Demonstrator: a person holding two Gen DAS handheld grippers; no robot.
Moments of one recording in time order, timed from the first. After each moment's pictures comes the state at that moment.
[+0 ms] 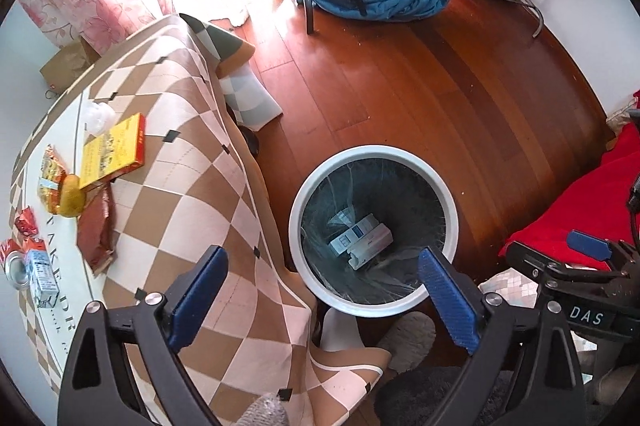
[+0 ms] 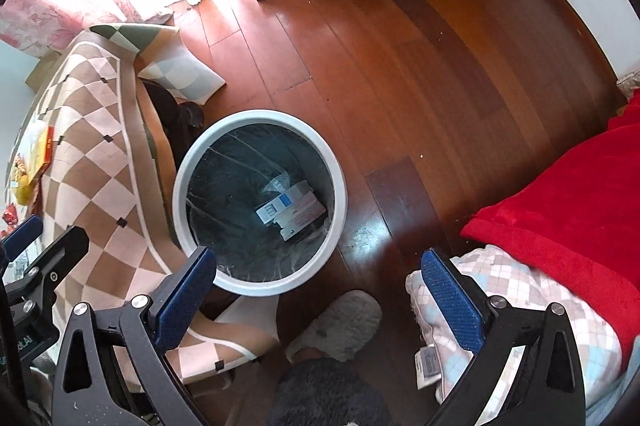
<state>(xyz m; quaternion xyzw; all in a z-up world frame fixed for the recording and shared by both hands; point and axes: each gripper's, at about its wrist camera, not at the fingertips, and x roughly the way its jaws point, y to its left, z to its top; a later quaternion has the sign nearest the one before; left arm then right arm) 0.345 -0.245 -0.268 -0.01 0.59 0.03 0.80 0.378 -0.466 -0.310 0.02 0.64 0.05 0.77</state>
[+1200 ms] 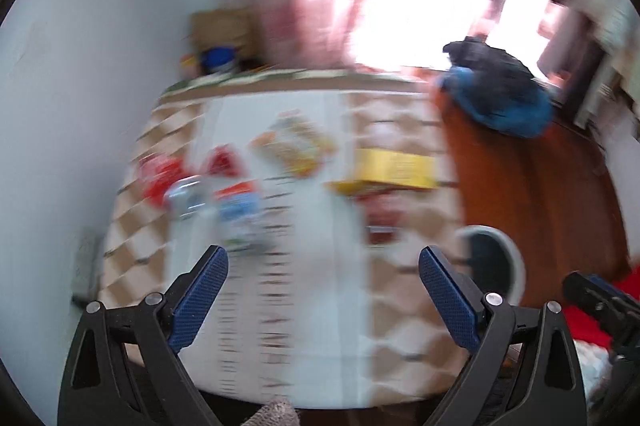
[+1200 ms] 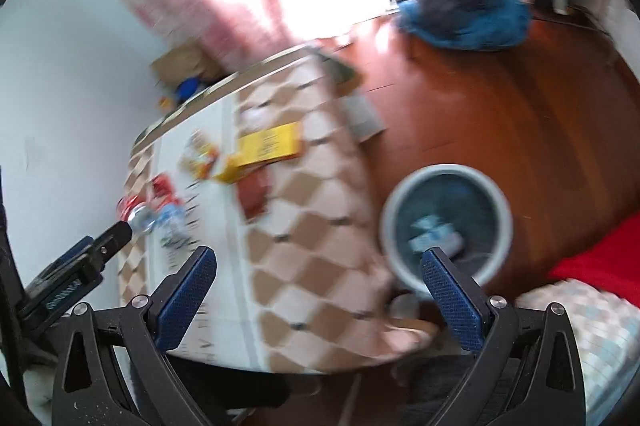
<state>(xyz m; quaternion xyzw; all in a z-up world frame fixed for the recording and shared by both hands) 0.193 0.009 -0.147 -0.13 0.50 0.24 0.82 0.282 -0.239 -0.148 0.03 0.56 0.23 0.80</state>
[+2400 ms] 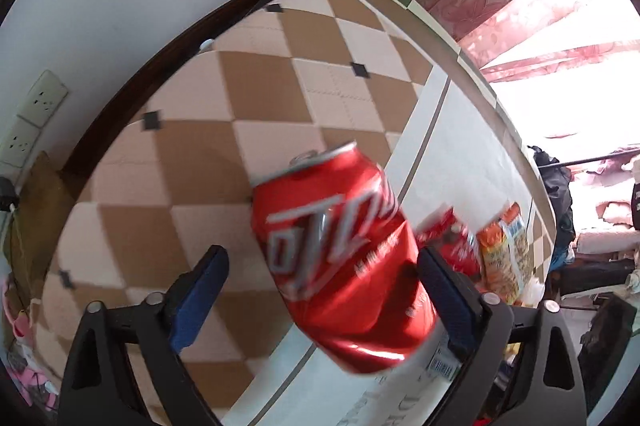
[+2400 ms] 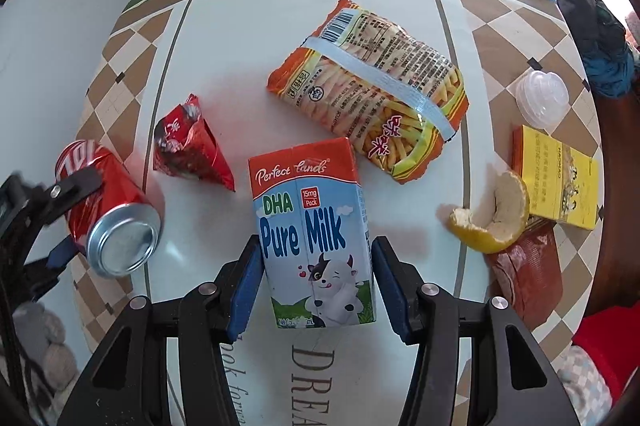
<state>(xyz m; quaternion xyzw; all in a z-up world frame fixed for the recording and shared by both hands) 0.186 0.291 -0.315 -0.46 0.48 0.29 0.69 0.310 0.102 -0.306 -0.15 0.65 0.25 0.71</state>
